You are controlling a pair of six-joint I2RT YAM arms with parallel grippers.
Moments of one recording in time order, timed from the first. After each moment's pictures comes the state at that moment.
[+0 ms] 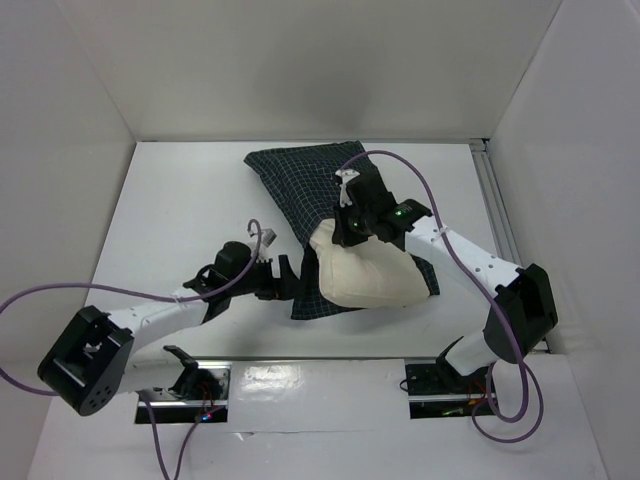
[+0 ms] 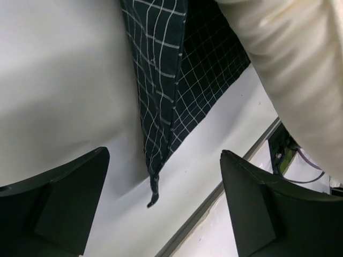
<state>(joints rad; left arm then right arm) -0.55 1.20 0.43 0.20 0.39 -0.66 0.64 1.48 1.22 -0.53 -0.10 0.29</state>
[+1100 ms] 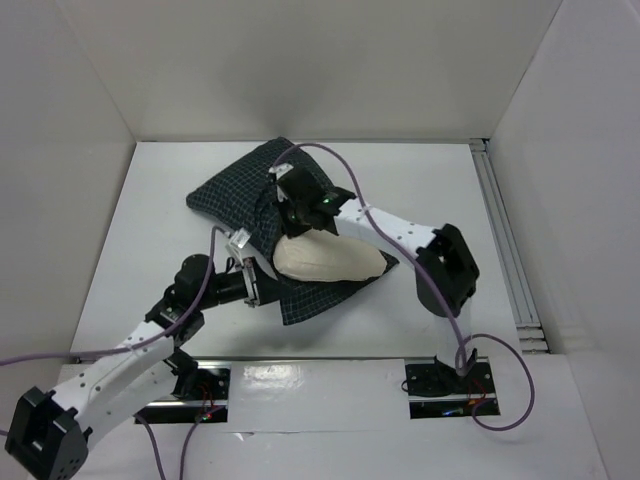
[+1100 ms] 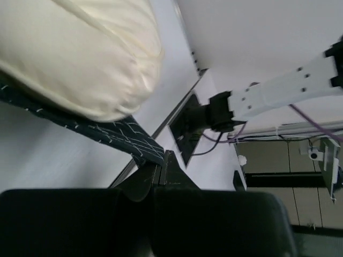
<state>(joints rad) -0.53 0.78 0.39 0.21 0.61 -0.92 0.82 1.90 1.65 -0.51 0.06 0.24</state>
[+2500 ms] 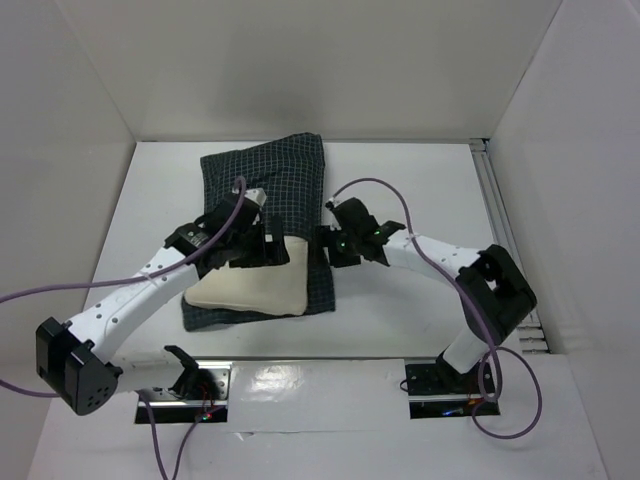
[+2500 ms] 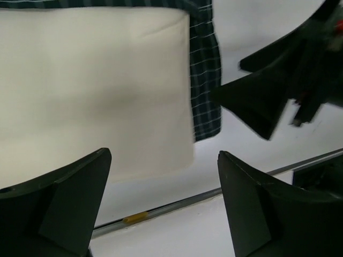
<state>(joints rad) -0.58 1.20 1.09 -0.75 -0.01 -0.63 0.67 1.63 1.03 -0.28 -0.18 0.51</state>
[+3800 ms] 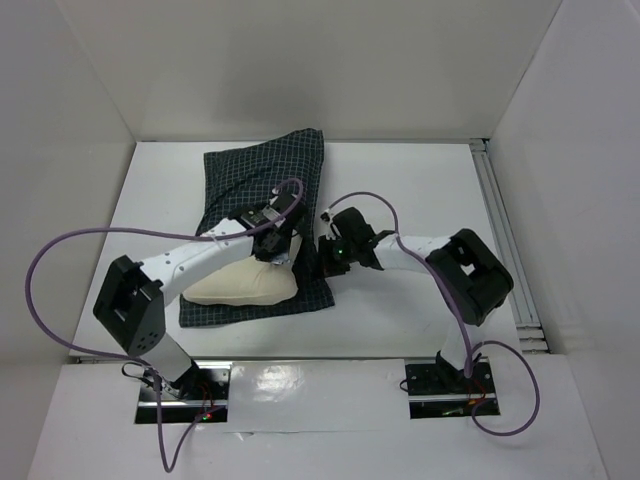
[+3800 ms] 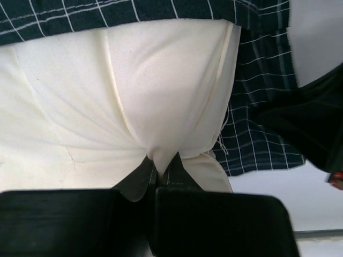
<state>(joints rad) -0.70 1.60 1.25 -0.83 -0.30 -0.51 0.65 1.77 0.92 0.00 -0.41 0.53</state>
